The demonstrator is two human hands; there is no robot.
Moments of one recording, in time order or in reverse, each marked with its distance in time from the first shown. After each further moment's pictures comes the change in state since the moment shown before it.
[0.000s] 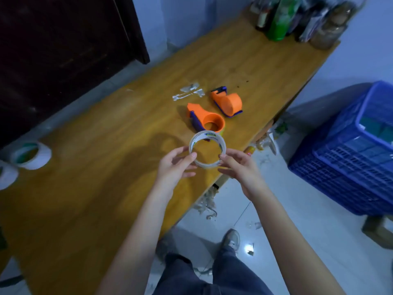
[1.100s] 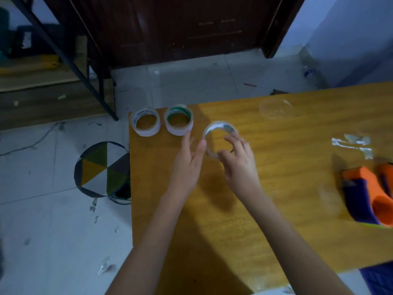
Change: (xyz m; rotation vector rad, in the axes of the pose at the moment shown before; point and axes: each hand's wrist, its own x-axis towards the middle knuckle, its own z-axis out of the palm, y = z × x) left_hand 0.020 0.025 -0.327 0.142 0.508 0.188; right_hand 0.059 0.070 0.381 -1.274 -0.480 -1.104
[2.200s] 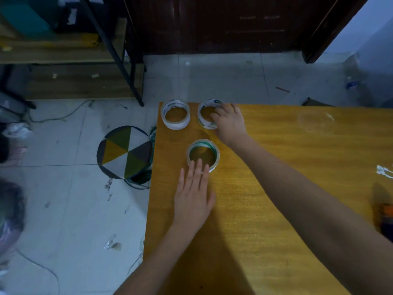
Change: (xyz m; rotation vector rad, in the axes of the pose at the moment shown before) left_hand -0.037 -0.092 -0.012 1.159 0.075 0.131; right_hand 0.144 -0.021 0.088 -0.415 -0.341 -0.265
